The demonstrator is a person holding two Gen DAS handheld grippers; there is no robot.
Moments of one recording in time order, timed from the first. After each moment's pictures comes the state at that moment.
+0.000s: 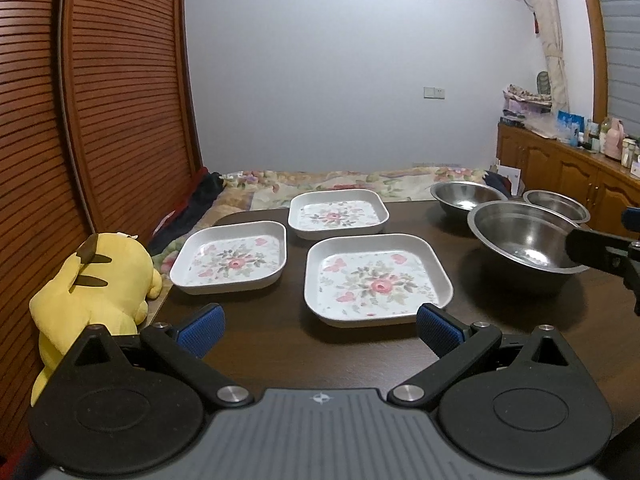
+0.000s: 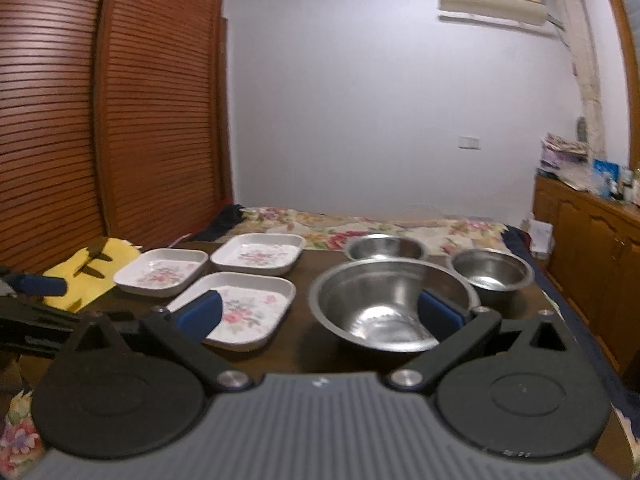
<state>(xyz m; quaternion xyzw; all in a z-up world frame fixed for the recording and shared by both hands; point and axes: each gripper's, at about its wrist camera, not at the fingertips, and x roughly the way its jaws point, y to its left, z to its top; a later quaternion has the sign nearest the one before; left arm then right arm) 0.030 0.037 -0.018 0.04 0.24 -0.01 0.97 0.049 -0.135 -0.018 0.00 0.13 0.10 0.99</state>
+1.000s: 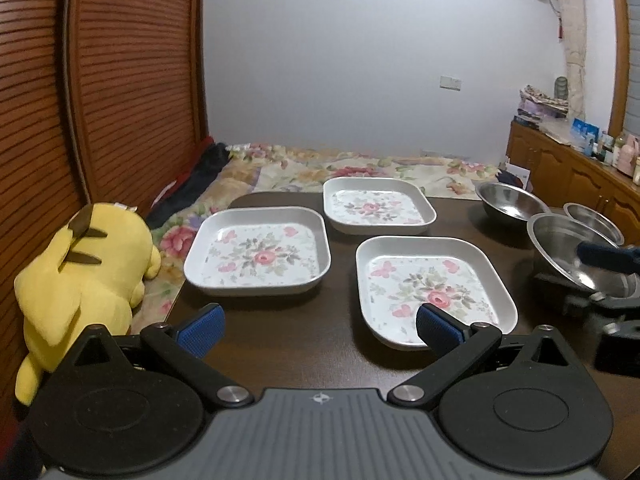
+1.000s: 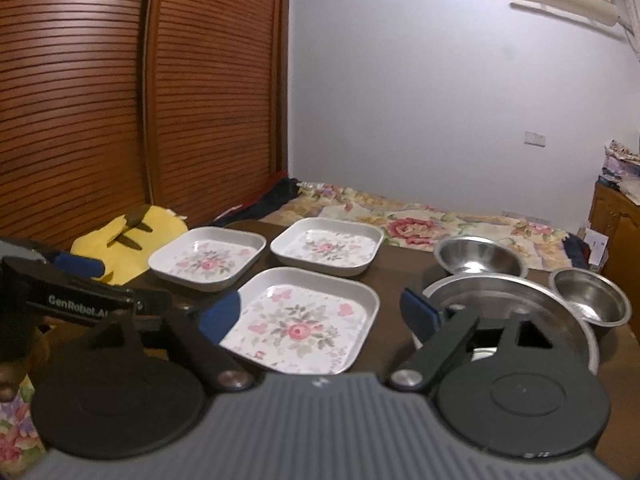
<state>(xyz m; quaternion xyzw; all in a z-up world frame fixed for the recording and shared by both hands) 0.085 0.092 -0.022 0.00 0.27 -0.02 0.96 0.108 -0.076 -0.025 -0.04 0.18 0.17 0.97</state>
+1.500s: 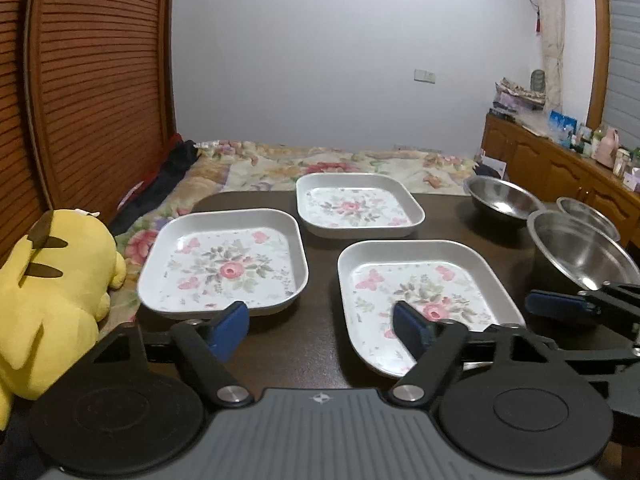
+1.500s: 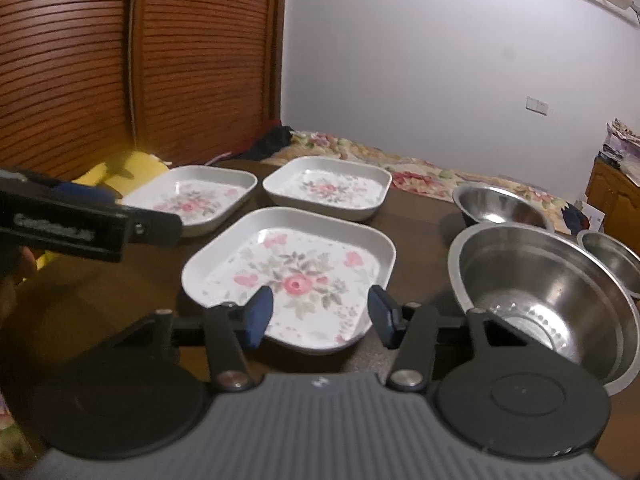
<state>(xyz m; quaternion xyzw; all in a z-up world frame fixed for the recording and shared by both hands) 0.132 0.093 -0.041 0.00 0.28 -0.07 0.96 0.132 -0.052 -0.060 -0.08 0.24 0.14 0.96</state>
